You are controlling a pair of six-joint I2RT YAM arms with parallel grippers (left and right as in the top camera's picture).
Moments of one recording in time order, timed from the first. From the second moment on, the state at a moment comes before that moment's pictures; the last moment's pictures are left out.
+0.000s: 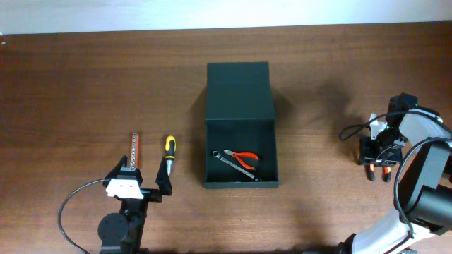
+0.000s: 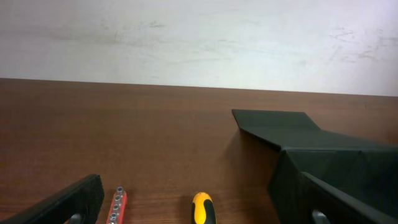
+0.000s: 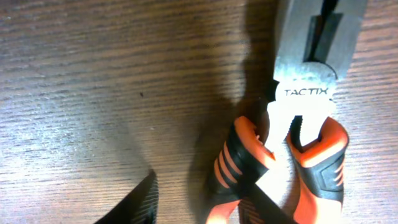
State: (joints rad) left arm -0.01 0.01 0.02 -0.09 0.08 -0.10; right arm -0.41 1.90 1.15 -0.93 0.02 -0.25
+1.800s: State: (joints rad) left arm -0.01 0.01 0.02 -0.09 0.08 -0.10; right arm 0.22 1.93 2.04 -1.50 -0.11 -0.34
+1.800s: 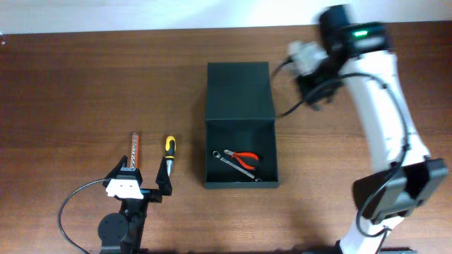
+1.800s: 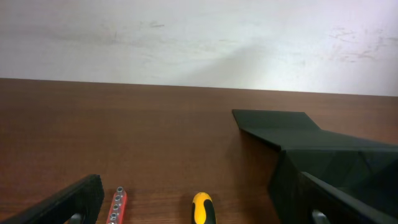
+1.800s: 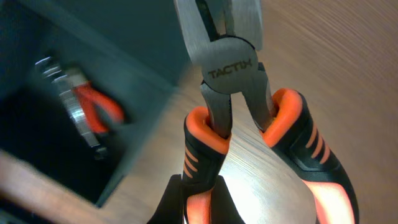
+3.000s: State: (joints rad) left arm -0.01 0.01 0.02 -0.09 0.08 -0.10; right arm 0.64 1.94 1.82 -1.36 -0.12 -0.02
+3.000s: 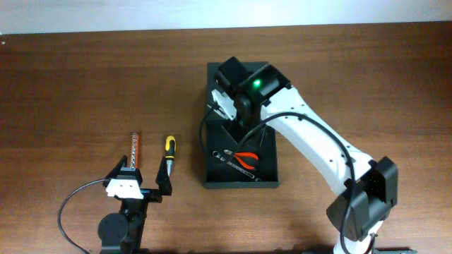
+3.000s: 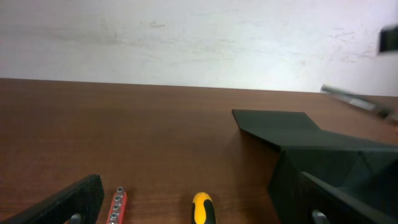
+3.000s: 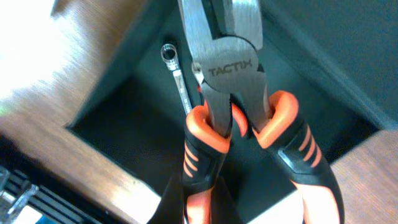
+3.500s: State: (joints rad) left arm -0.01 0.01 0.02 -0.09 0.08 -0.10; right arm 0.64 1.94 1.52 -1.15 -0.12 0.03
